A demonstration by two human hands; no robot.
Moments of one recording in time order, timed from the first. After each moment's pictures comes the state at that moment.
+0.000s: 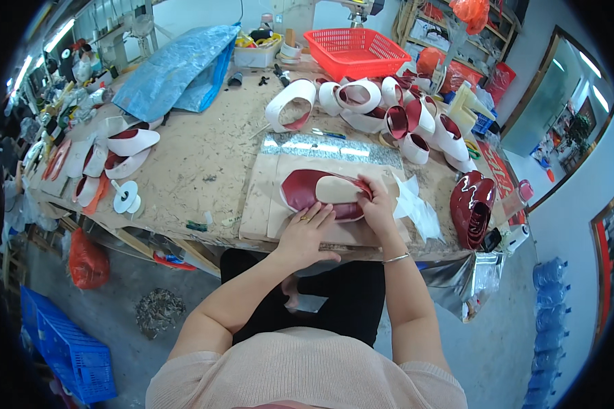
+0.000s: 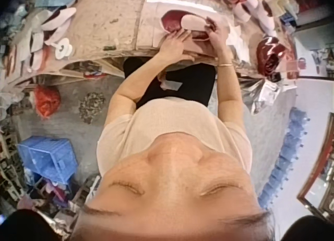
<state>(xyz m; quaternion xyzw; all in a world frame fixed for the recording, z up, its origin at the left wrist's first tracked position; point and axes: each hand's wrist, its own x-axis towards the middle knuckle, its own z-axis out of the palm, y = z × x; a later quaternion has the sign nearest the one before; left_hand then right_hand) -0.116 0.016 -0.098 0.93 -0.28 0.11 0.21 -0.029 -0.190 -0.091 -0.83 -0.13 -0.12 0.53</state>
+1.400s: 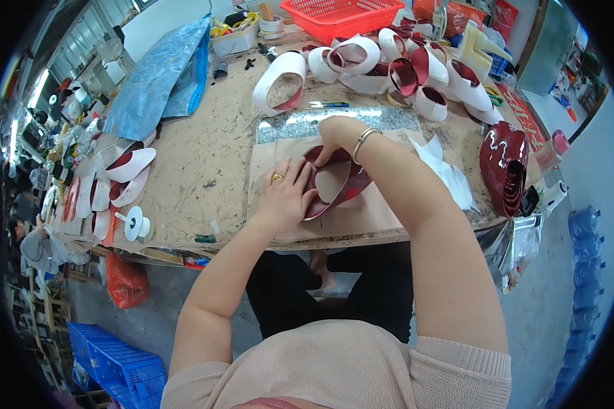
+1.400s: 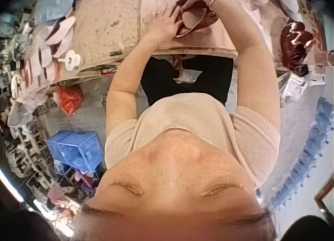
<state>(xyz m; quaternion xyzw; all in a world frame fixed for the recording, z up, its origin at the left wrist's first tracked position) -0.055 0.068 -0.095 0.96 -0.23 0.18 0.06 0.094 -0.095 -0.027 -0.94 -0.23 0.24 0.00</state>
